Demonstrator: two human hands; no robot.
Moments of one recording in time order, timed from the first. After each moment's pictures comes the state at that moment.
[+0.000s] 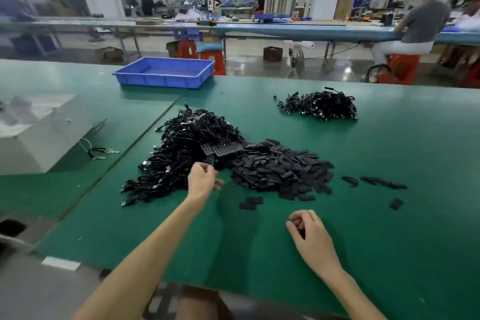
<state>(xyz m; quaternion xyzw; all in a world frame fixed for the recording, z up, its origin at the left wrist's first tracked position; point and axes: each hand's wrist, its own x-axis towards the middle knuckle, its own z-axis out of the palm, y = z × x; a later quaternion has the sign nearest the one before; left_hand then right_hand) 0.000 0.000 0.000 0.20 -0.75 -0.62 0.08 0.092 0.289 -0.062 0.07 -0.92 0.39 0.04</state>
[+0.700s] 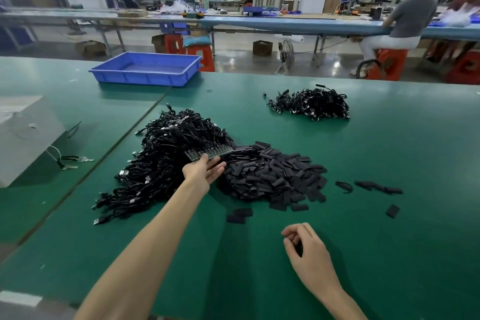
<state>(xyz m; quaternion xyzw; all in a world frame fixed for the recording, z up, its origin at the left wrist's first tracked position) -0.066 0.024 0.021 0.32 -0.44 -0.84 0.04 0.086 0.295 -0.067 0.05 -0.92 0.39 0.03</state>
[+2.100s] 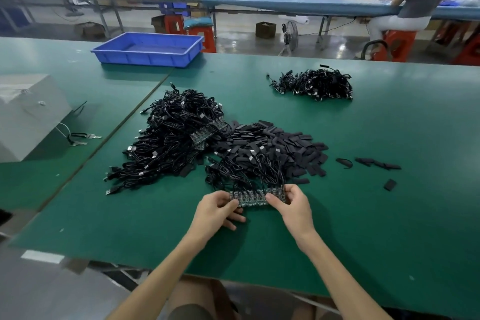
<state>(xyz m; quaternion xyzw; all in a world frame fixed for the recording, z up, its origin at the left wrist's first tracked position) 0.091 0.046 -0.040 0.07 -0.74 -0.67 -0.08 0.068 0.254 -0.049 -0.10 -0.82 0.57 -0.02</state>
